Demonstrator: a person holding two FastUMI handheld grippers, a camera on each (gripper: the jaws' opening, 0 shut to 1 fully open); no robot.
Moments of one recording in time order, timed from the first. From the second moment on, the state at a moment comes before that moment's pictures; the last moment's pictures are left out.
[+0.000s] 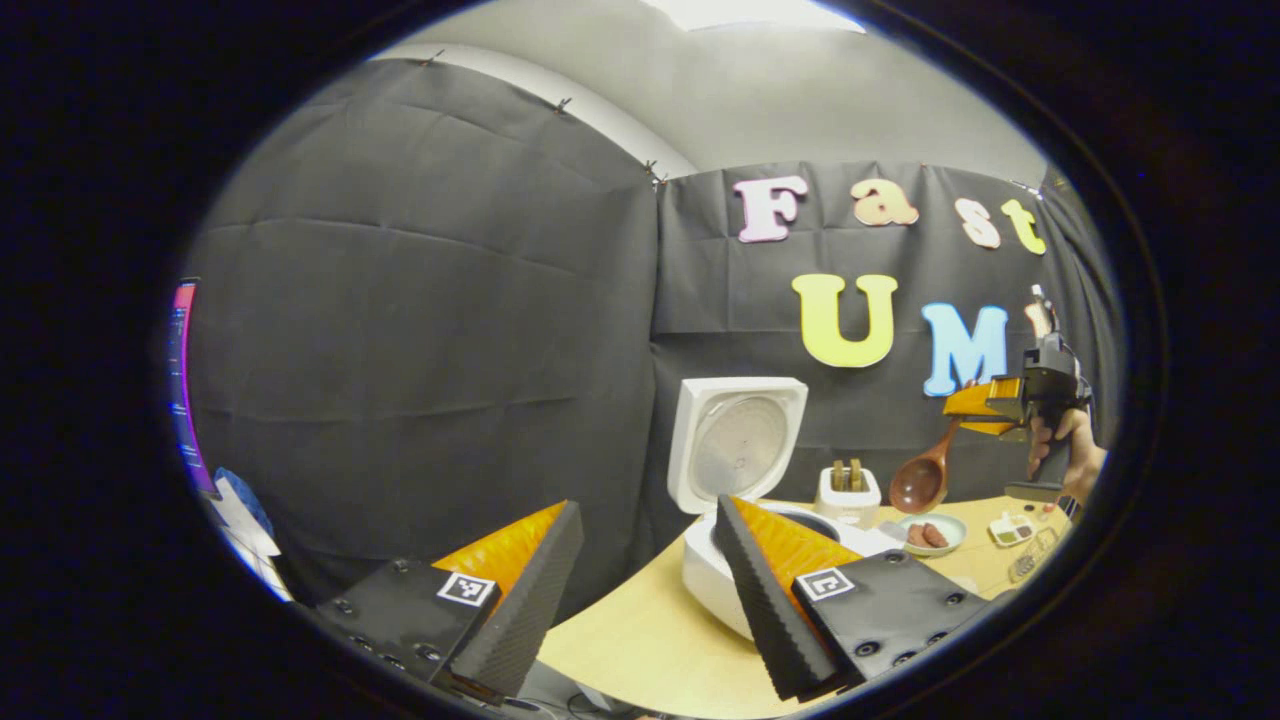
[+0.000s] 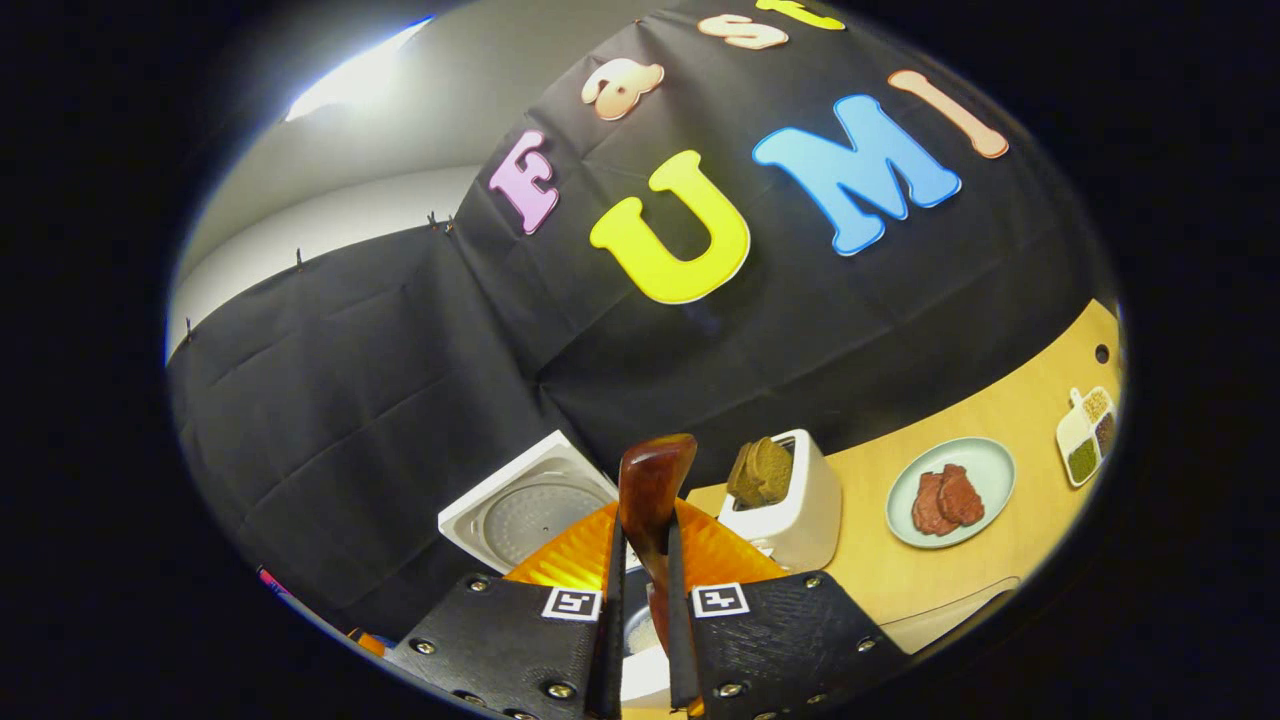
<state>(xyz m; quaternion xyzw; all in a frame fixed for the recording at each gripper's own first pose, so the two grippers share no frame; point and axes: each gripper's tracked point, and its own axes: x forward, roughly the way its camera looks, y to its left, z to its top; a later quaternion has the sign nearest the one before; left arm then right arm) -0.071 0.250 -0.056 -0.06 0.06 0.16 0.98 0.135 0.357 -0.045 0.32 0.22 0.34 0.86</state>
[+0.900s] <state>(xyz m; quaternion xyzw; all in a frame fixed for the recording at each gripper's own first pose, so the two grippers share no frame) -0.012 0.090 -0.015 -0.05 0.03 0.03 1.00 0.151 0.103 -0.079 0.35 0.19 0.17 0.90</state>
